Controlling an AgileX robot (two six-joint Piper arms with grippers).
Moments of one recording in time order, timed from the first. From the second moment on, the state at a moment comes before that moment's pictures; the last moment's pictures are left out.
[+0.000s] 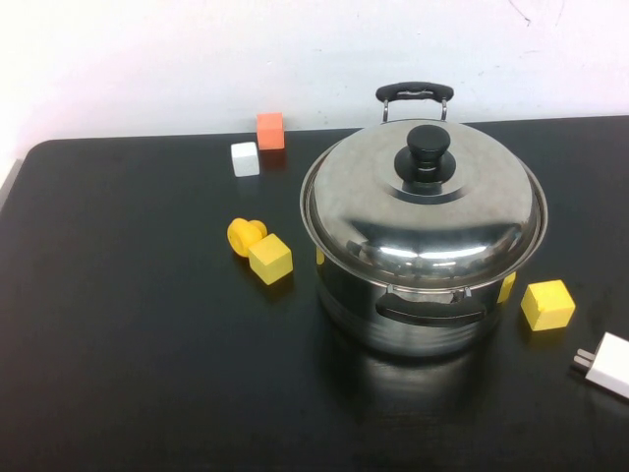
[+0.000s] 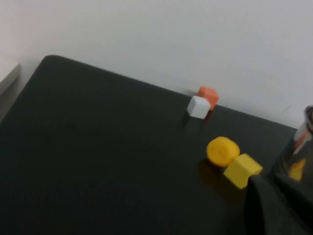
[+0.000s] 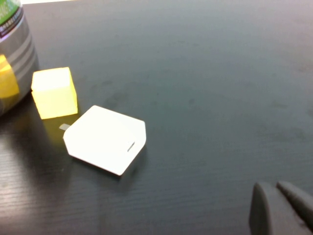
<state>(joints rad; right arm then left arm) -0.09 -0.01 0.02 -0.01 0.42 0.03 -0.14 0.14 -0.28 0.03 0.33 -0.45</state>
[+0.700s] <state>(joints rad) -0.09 -0.01 0.02 -0.01 0.42 0.03 -0.04 -0.01 -0.04 0.00 0.48 -0.41</state>
